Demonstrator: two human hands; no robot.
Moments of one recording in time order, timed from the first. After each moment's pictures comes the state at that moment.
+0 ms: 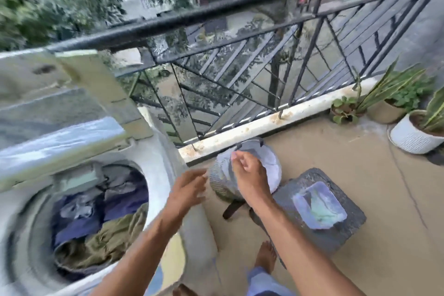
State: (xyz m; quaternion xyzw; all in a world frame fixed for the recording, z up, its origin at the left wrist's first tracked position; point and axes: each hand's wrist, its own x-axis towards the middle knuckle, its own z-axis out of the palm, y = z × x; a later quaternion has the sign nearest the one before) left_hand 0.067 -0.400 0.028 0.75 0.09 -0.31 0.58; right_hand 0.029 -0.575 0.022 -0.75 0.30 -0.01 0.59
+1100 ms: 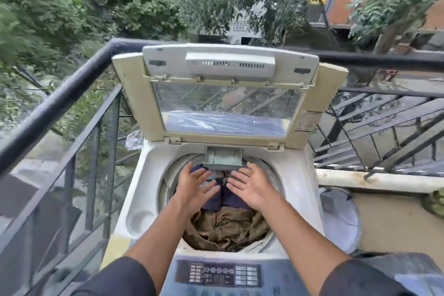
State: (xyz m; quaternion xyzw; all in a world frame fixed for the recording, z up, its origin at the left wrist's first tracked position) left_hand 0.141 -0.035 -0.016 0.32 0.34 -0.18 0.86; right_hand 0.162 -0.213 -0.008 -0.39 0.32 0.24 0.83
